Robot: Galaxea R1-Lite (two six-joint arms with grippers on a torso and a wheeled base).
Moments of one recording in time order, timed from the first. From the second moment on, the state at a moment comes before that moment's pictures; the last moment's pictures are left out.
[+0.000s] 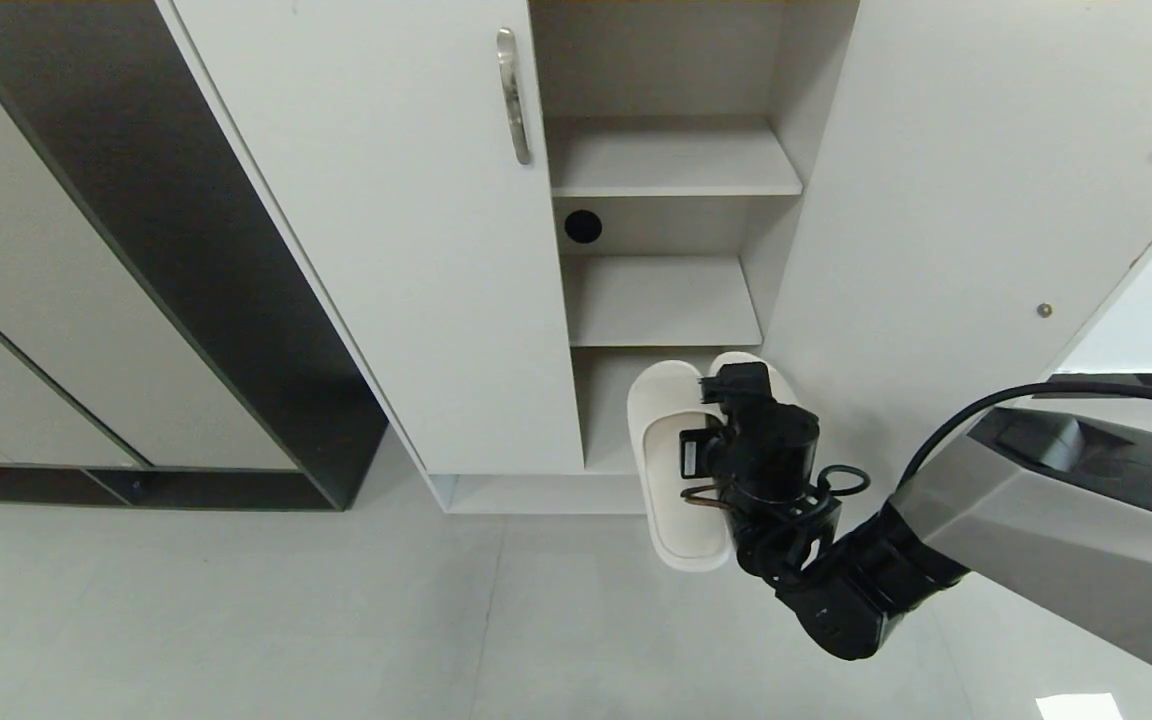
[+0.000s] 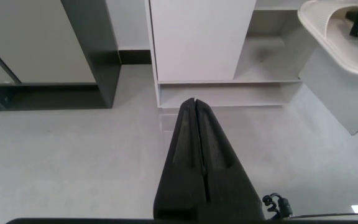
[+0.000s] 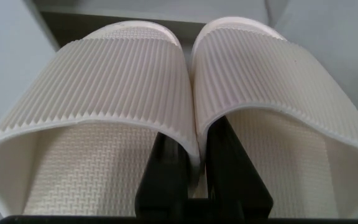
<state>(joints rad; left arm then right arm) 0.00 0.00 0.00 0.00 0.00 0.00 0.69 2.28 -1.09 -1.22 -0.65 -0.03</state>
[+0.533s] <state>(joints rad) 0.00 0.00 0.00 0.00 0.00 0.00 0.66 2.28 -1.09 -1.21 -0.64 -0.03</state>
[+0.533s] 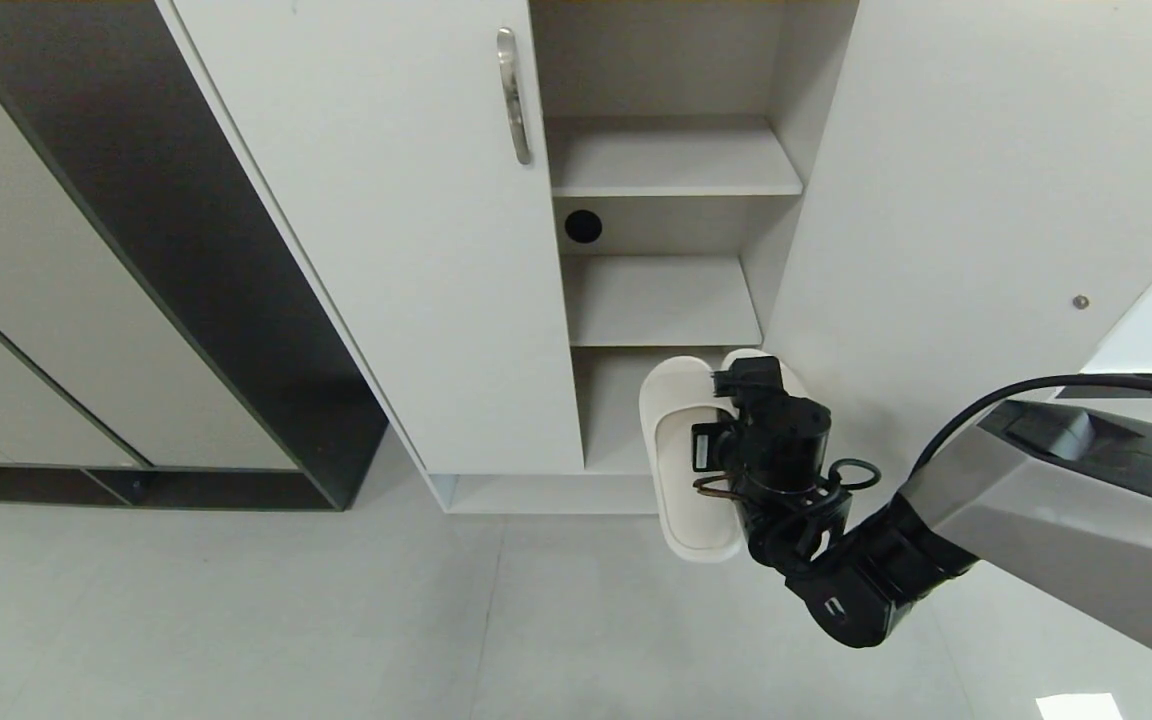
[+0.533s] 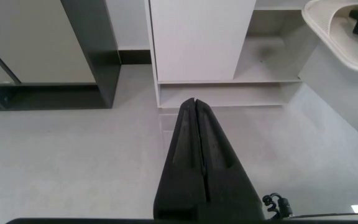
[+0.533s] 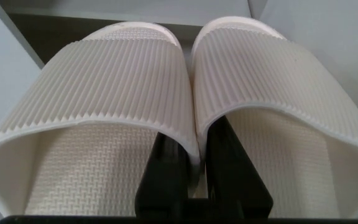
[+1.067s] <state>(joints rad) 0.00 0.00 0.00 0.00 0.00 0.00 0.68 2.28 -1.11 -1.16 -0.63 -0.03</state>
